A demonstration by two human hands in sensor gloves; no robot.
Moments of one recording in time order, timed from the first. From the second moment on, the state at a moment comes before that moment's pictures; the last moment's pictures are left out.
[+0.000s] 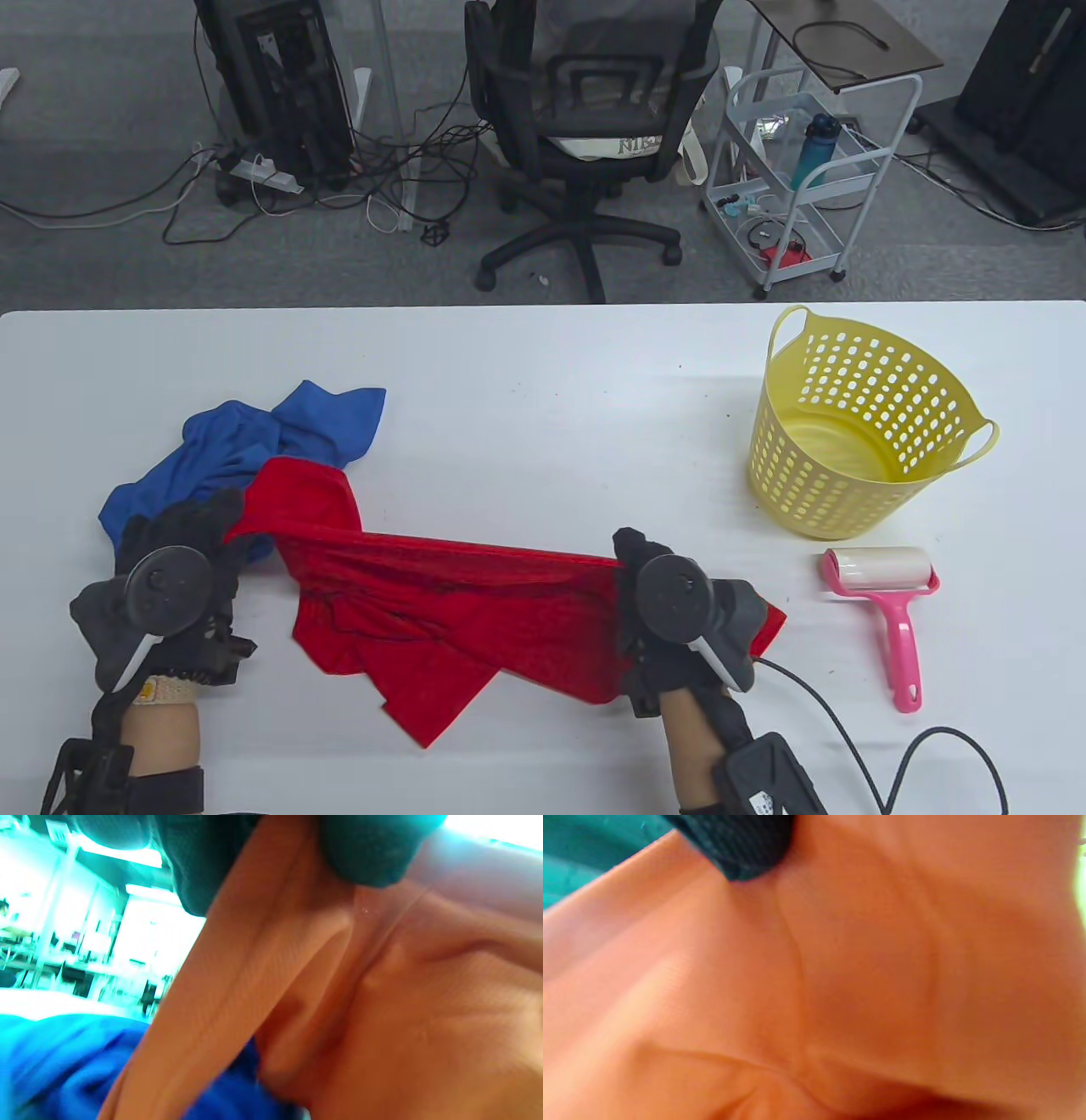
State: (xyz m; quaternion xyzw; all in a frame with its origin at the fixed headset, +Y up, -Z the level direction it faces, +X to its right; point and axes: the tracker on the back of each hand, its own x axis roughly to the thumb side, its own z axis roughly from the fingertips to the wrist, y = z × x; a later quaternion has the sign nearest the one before) left_hand -0.359 -0.659 -0.270 0.11 0.04 0.09 0.99; right_hand 0.109 -0.668 -0.249 0.00 -0.12 0.94 0.31
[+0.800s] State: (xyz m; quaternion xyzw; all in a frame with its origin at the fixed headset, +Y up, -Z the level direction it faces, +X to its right) left_hand -0.358 -0.614 -0.237 0.30 -0.14 0.39 0.86; right_hand 0.144 -0.647 -0.240 -0.03 -0.18 0.96 0.20
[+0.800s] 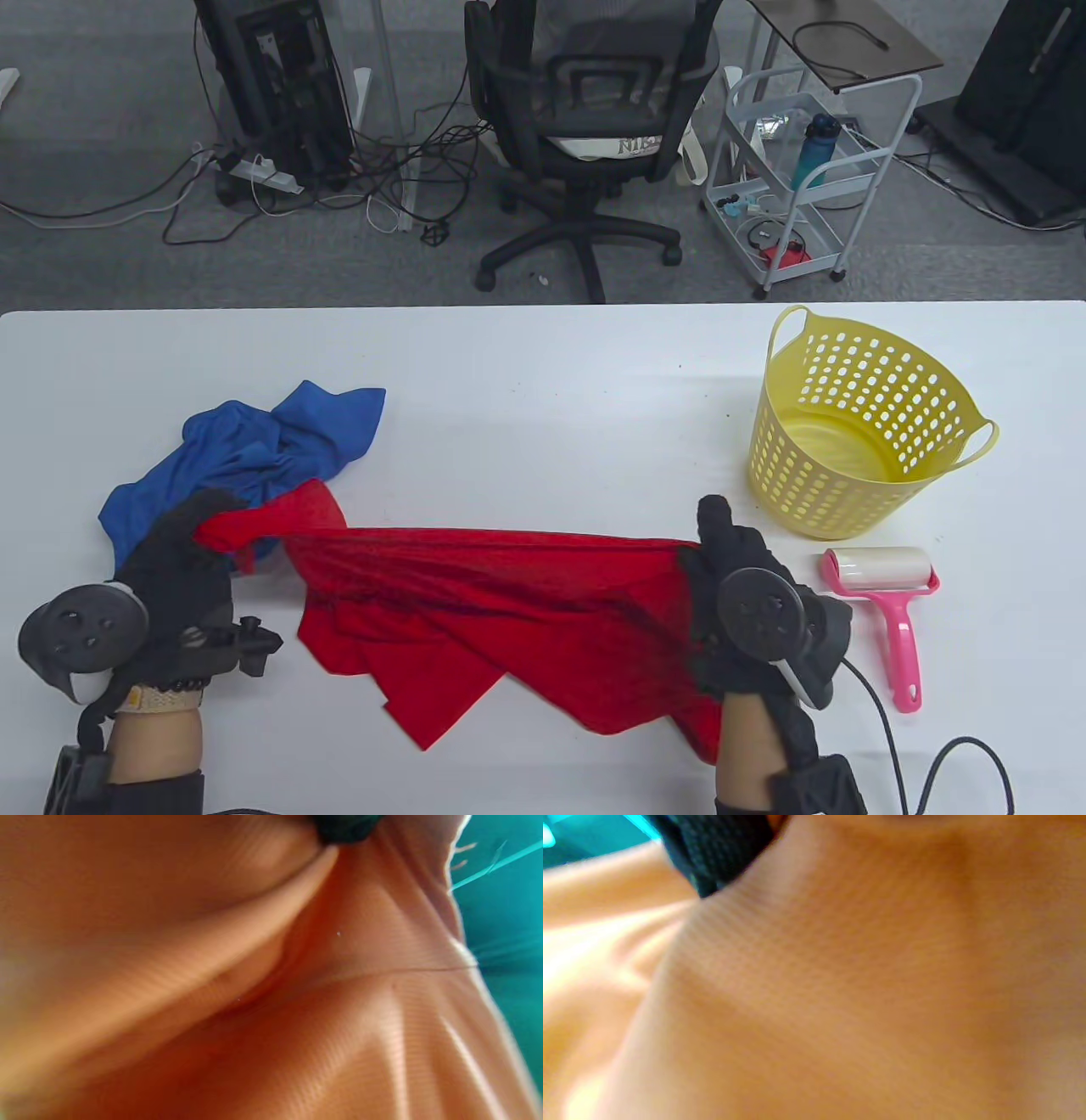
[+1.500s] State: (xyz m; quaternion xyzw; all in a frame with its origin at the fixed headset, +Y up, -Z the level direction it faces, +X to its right) left_hand -0.275 -0.753 -0.286 -0.30 -0.19 -0.01 0.93; right_hand 0.066 -0.753 -0.267 0.06 0.24 0.96 0.12
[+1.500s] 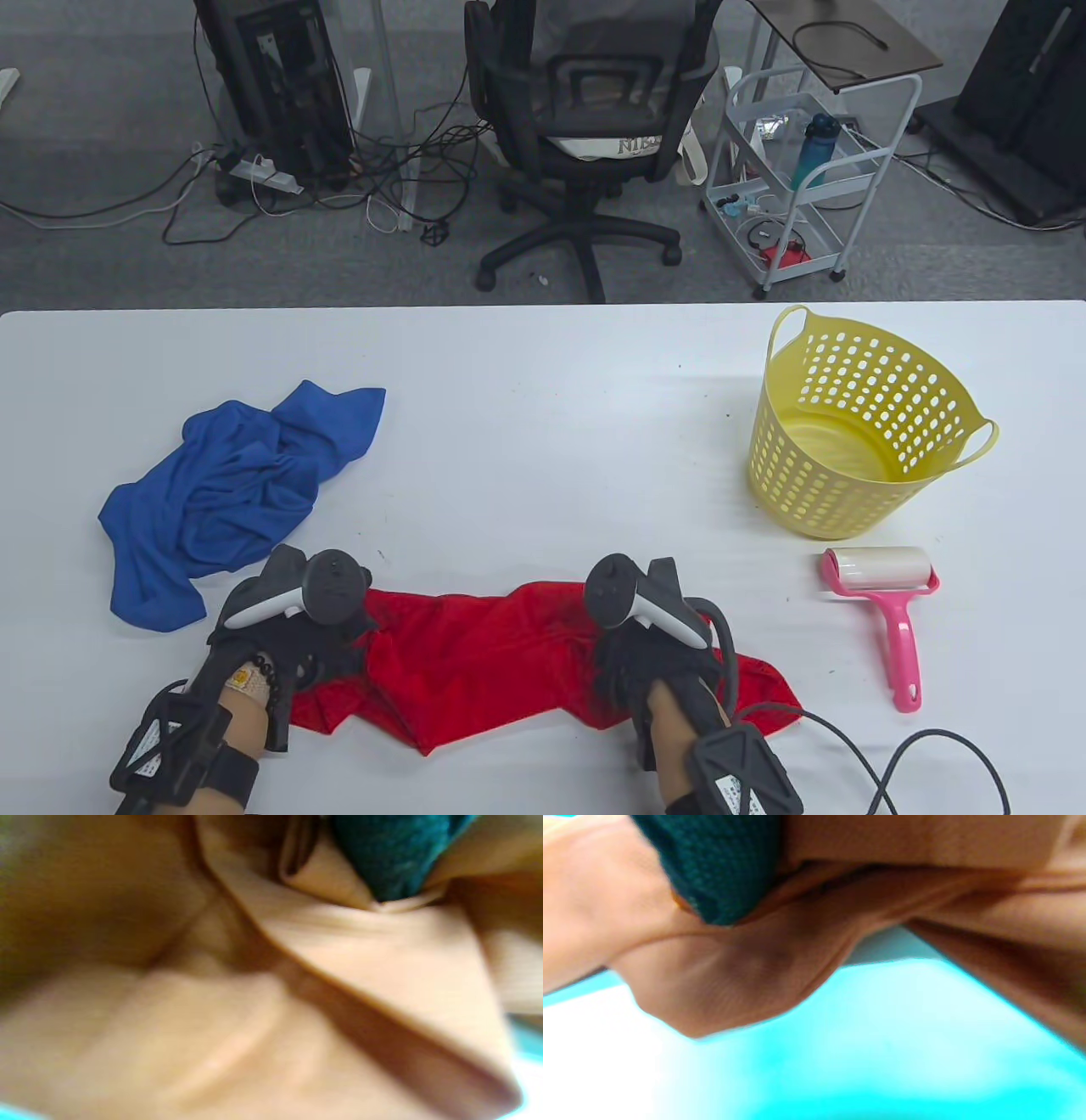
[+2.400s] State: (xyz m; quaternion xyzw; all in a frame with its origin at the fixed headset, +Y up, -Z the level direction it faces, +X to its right) left_hand -0.285 -0.650 -0.254 0.10 -0.14 0.02 0.98; right_hand 0.136 -0.653 -0.234 0.03 -0.24 0.94 0.23
